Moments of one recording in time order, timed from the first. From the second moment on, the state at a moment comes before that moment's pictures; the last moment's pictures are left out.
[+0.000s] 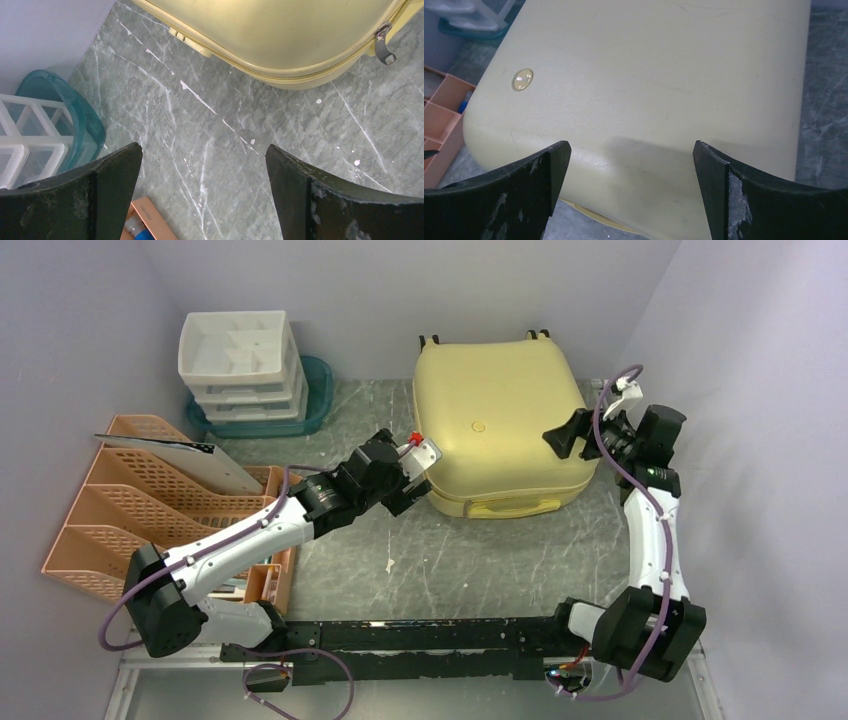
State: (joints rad) left arm -0.89 1.30 1.13 -0.38 -0.30 0.29; right arm -0.31 1.16 1.02 -0.27 -0.78 0.02
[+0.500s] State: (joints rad) left arm -0.89 1.30 1.13 -0.38 -0.30 0.29; right arm -0.47 1.32 1.05 -0.22 -0.79 0.06
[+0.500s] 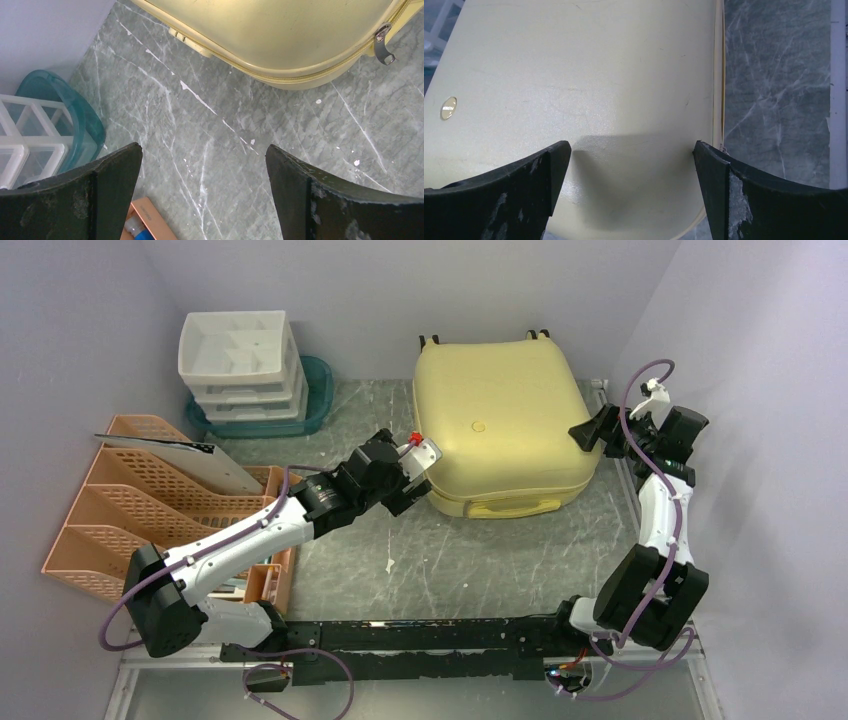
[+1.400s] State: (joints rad) left arm -0.83 1.27 1.13 -0.39 -0.22 0.29; right arm -0.04 1.21 1.04 -0.37 -1.07 -0.23
